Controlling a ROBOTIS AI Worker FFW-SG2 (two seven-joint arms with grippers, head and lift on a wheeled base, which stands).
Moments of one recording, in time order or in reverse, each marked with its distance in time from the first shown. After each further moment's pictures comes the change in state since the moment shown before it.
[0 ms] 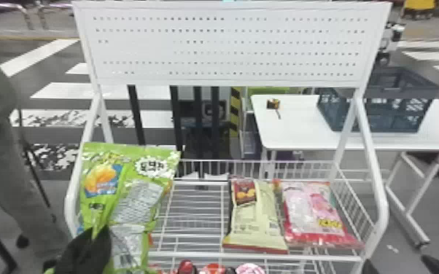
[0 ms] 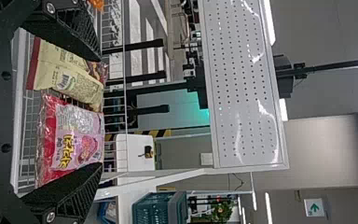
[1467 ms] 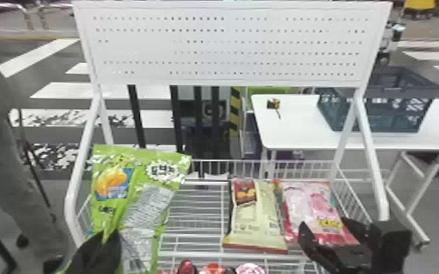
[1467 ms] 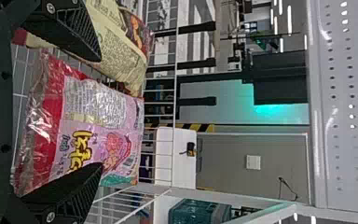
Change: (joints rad) left arm 0.008 0.006 -0.037 -0.002 -0.031 0.000 0.000; right arm -0.689 0.000 0.087 0.597 0.230 0.274 -0.045
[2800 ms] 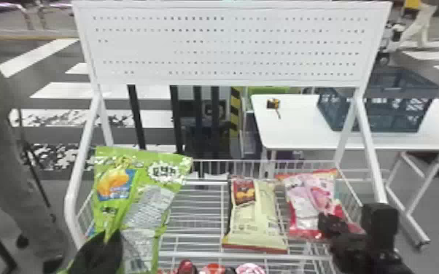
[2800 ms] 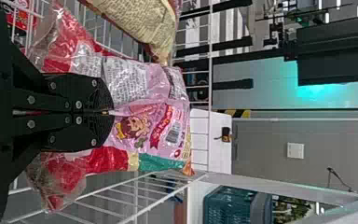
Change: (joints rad) left arm -0.014 0.004 -0.001 0.005 0.001 0.018 0.000; right arm -0.129 0.000 -0.036 0.099 0.002 0.140 -0.015
